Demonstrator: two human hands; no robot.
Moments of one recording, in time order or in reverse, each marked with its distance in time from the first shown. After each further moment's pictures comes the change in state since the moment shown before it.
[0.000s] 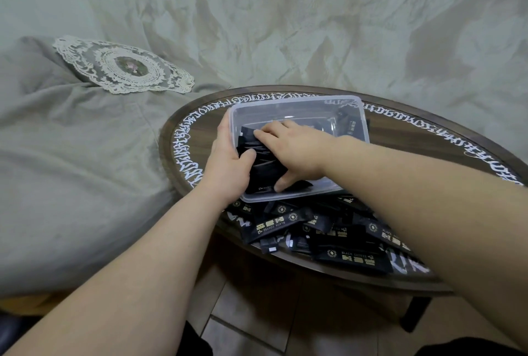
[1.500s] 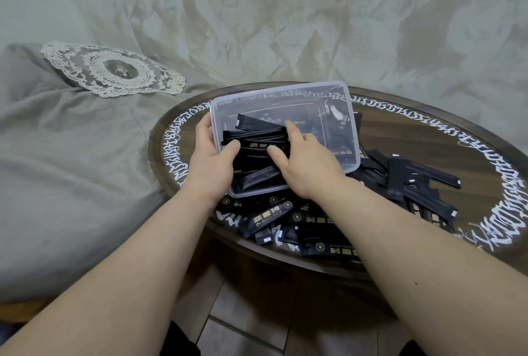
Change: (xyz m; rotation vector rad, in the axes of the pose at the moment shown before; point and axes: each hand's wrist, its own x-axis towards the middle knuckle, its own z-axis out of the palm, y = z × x) left_hand 0.002 -0.006 0.007 -0.305 0.060 -0.069; right_hand -0.034 -0.012 0.039 0.611 0.244 0.580
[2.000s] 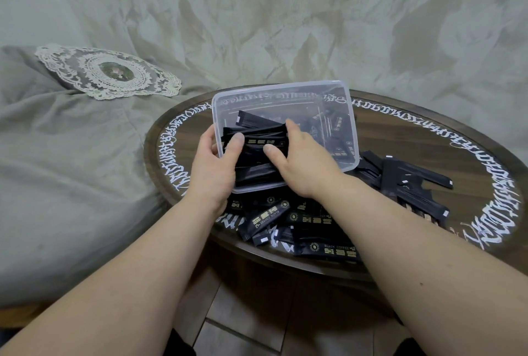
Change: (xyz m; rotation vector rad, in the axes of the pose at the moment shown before) left_hand -0.006 -0.001 0.015 -0.185 0.024 -0.060; right_hand -0.001 0.002 -0.009 0.094 0.001 -0.049
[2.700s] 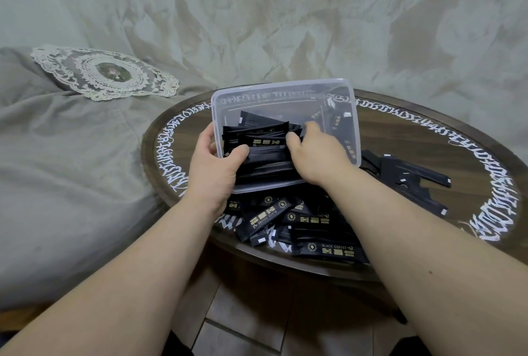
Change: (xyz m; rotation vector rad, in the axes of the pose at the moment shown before) left_hand -0.003 0.003 0.005 -0.037 0.006 0.006; right_hand 0.007 0.007 -0.018 0.044 0.066 0.248
